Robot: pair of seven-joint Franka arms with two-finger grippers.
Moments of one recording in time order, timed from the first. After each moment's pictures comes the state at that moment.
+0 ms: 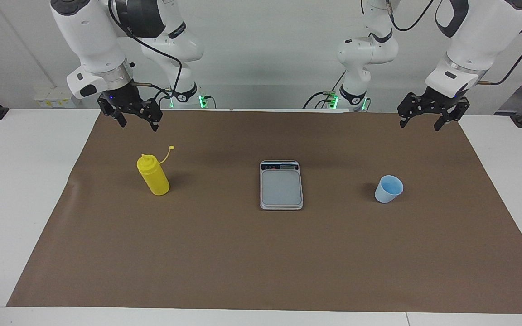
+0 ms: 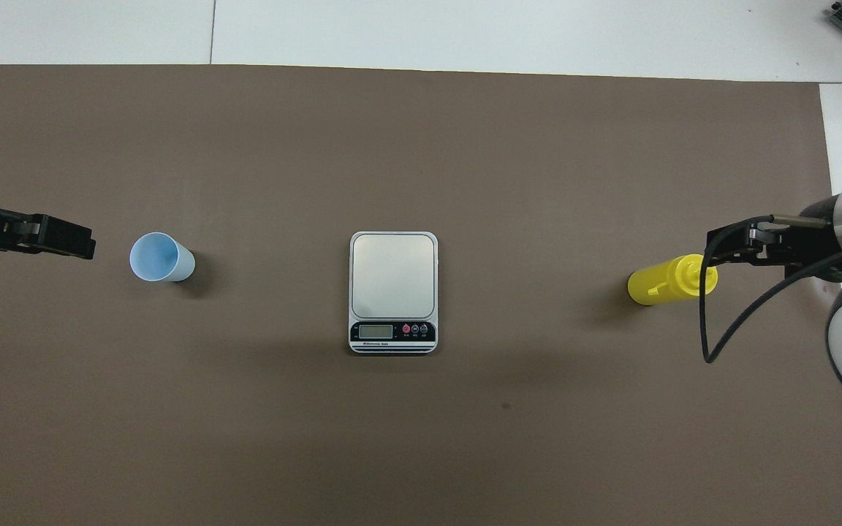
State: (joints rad) left arm 0.03 -0.04 -0.13 -1.62 -0.02 1.58 0.05; right arm -0.02 -0.06 0.06 -1.71 0.01 1.63 0.21
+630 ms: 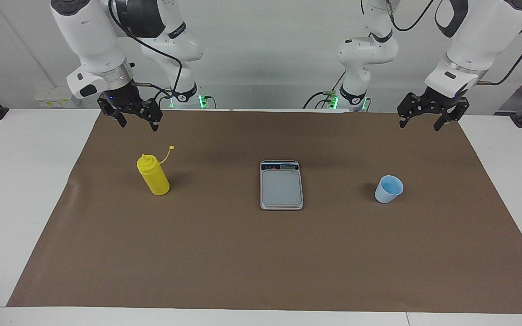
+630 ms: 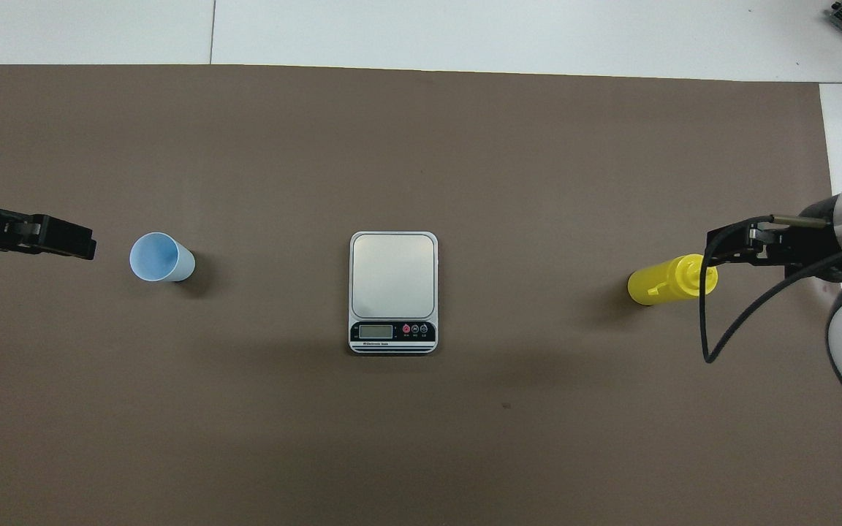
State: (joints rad) left arm 0.03 -0.04 -0.14 -1.62 -0.02 1.58 0.05; right arm -0.02 -0.06 0.06 -1.71 0.01 1.63 0.21
